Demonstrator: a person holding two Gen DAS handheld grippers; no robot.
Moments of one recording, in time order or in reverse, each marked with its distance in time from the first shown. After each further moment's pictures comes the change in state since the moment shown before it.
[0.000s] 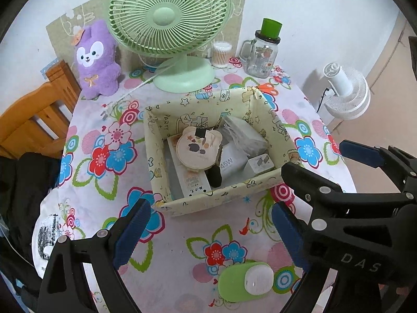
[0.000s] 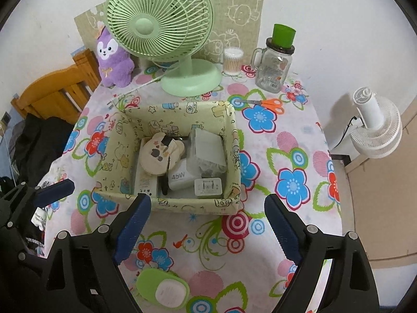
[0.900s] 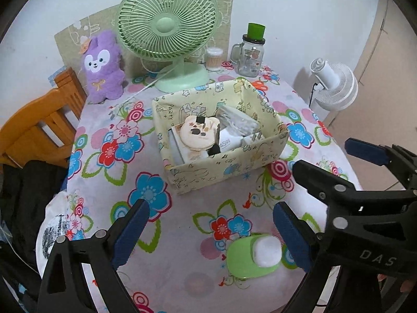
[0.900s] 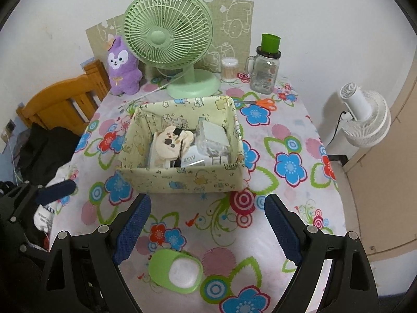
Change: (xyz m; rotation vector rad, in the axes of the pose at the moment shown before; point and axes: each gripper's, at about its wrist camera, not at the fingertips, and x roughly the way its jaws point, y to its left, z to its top) left arm -0.028 0.002 -0.055 0.066 -0.073 0.006; right arm -0.039 0.018 -0.062 0.037 -0.101 -0.006
